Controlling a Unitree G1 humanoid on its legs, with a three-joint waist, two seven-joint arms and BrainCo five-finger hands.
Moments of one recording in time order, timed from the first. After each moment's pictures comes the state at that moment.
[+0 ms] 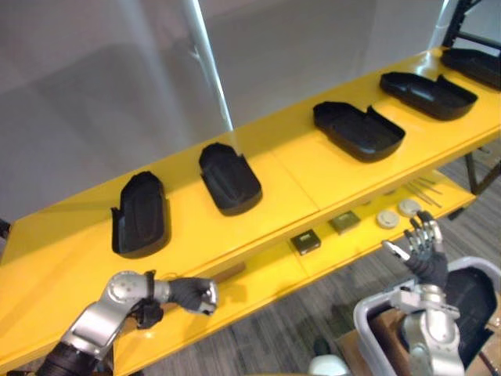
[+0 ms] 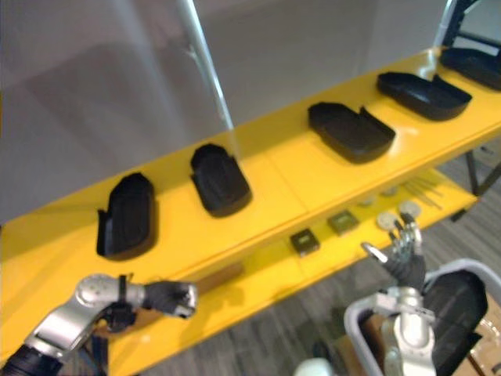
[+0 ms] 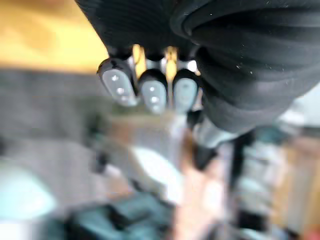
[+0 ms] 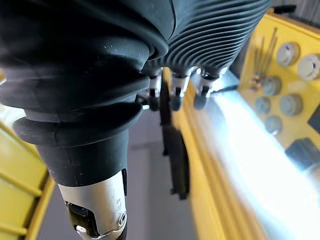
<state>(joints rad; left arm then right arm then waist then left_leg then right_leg) 0.00 0.75 -0.26 -0.23 -0.41 0.27 -1.03 0.22 -0.31 -0.18 0.05 0.37 -0.37 -0.09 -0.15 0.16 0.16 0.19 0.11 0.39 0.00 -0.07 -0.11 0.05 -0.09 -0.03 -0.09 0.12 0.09</state>
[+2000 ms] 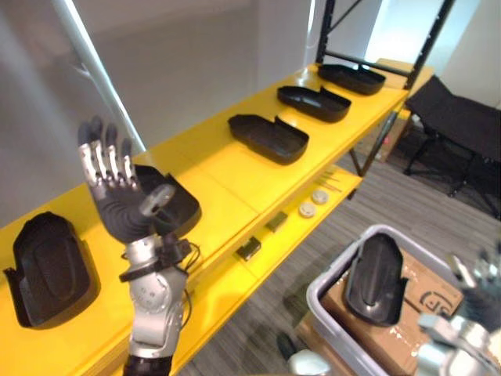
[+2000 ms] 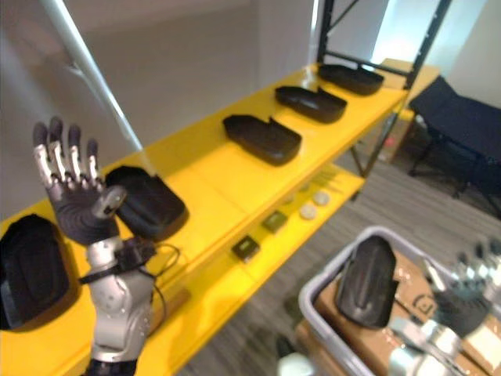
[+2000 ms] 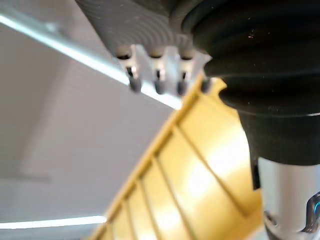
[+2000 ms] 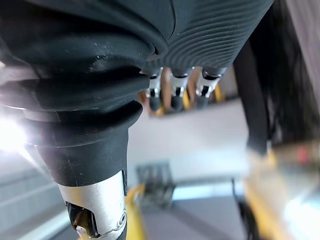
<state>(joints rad) 0.11 0.10 -0.06 -0.45 -0.15 -0.46 0.49 0.34 -0.07 -0.19 -0.33 0.35 -0.47 -0.19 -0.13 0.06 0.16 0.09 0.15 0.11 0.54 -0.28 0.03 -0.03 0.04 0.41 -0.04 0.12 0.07</state>
